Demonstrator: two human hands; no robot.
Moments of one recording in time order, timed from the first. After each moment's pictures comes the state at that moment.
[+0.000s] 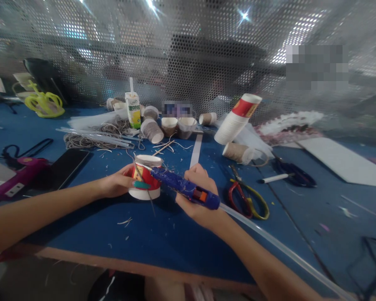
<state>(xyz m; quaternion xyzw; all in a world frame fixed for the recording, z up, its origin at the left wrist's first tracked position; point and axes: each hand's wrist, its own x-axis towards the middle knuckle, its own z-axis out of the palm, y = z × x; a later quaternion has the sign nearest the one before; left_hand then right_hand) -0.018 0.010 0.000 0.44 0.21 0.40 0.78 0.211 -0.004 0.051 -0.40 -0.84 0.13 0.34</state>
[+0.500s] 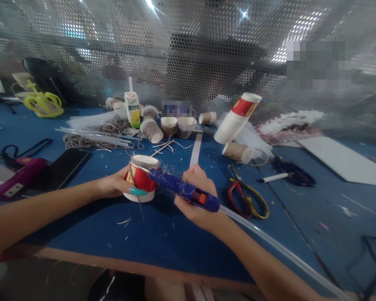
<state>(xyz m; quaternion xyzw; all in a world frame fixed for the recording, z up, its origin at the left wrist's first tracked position) -0.020 0.009 0.000 0.46 0.22 0.38 0.77 0.215 -0.005 0.044 -0.36 -0.84 0.16 0.36</state>
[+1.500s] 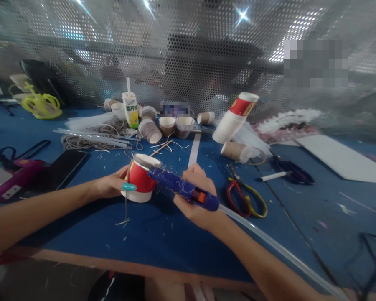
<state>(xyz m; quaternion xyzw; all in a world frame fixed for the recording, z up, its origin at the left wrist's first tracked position) -0.020 0.008 0.000 0.47 0.18 0.39 0.77 0.216 -0.004 0.041 -0.36 -0.84 0.14 0.38</state>
